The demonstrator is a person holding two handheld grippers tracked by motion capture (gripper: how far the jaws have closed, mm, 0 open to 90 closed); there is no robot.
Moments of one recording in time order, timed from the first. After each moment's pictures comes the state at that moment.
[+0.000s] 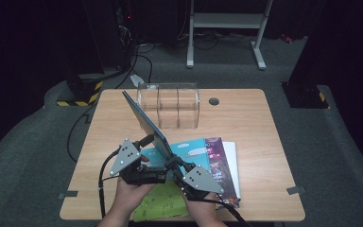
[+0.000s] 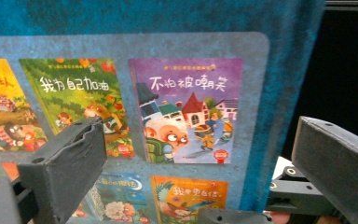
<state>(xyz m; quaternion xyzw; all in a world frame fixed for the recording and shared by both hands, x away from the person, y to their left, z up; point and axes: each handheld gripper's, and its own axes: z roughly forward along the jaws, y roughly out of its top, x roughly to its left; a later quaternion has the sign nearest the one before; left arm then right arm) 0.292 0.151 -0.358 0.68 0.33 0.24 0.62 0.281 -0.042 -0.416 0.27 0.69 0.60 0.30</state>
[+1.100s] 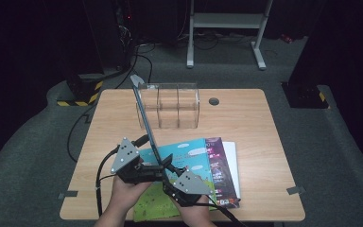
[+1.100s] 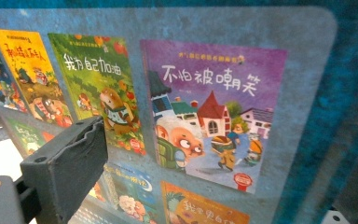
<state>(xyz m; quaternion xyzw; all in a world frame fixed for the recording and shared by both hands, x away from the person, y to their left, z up) 0.295 0.159 -0.362 0.69 0.34 0.26 0.58 0.274 -0.023 -0.432 0.25 0.72 0.59 0.25</state>
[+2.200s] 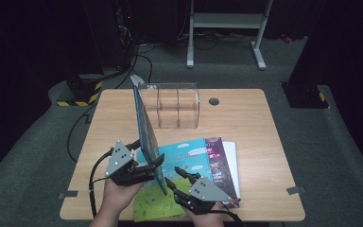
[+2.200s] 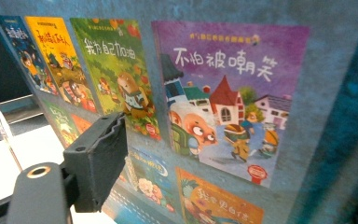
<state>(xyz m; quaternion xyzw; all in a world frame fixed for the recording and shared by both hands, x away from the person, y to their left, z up) 0.289 0.175 -0.366 0.71 0.34 0.28 0.55 0.259 -0.065 -0.427 0.25 0.73 0.60 0.23</state>
